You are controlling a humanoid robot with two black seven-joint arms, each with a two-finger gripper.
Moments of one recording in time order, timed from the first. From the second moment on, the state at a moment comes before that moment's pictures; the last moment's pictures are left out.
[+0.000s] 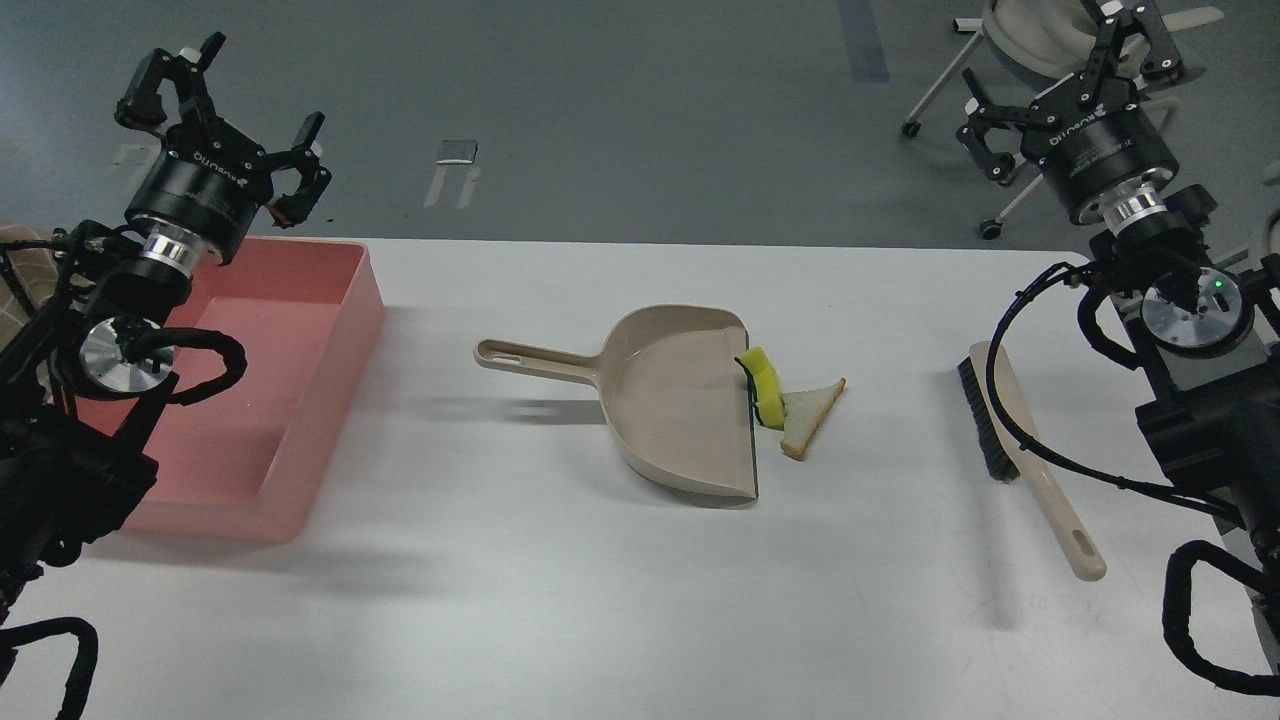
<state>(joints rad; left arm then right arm) -0.52 0.45 -1.25 -0.89 0.21 -0.42 -0.19 0.80 -0.20 1.32 0.69 -0.25 0.47 -0.01</state>
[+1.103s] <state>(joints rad) -0.59 0.43 -1.25 -0.74 0.21 -0.49 -0.21 0.80 -0.25 1.32 0.66 -0.25 0.46 0.00</state>
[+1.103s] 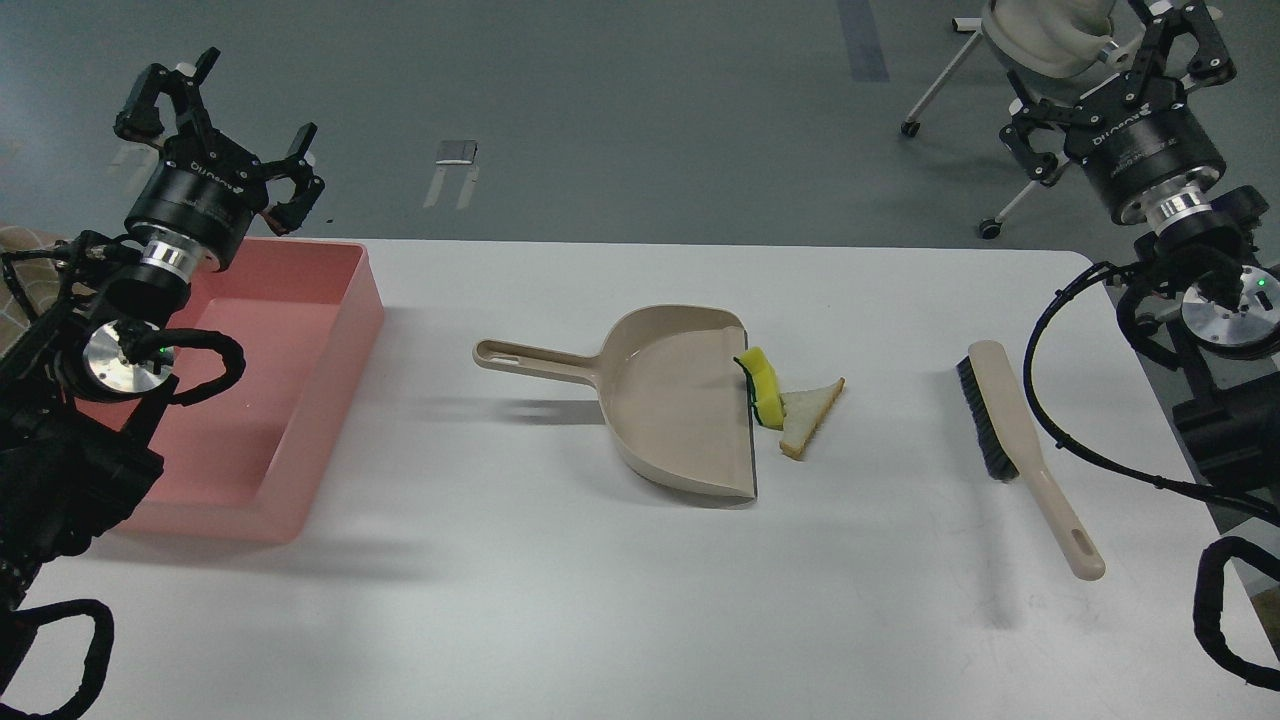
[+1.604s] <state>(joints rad) -0.59 0.41 -1.25 -0.74 0.23 -0.49 -0.21 0.79 -0.25 1.33 0.67 -0.25 0.46 0.01</state>
